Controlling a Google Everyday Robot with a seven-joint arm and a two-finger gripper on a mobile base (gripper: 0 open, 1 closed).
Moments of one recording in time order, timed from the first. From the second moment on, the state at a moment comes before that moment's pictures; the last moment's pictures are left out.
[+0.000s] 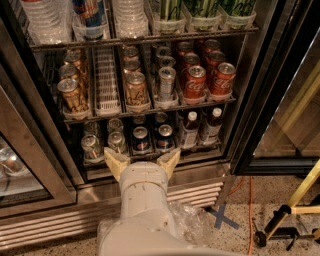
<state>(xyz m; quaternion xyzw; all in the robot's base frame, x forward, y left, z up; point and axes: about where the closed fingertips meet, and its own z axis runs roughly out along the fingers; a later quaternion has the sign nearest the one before) 0.473 0.029 0.816 0.01 0.79 0.05 0.61</state>
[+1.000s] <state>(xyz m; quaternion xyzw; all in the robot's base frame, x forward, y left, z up) 0.529 0.078 0.820 0.00 0.80 0.05 0.60</state>
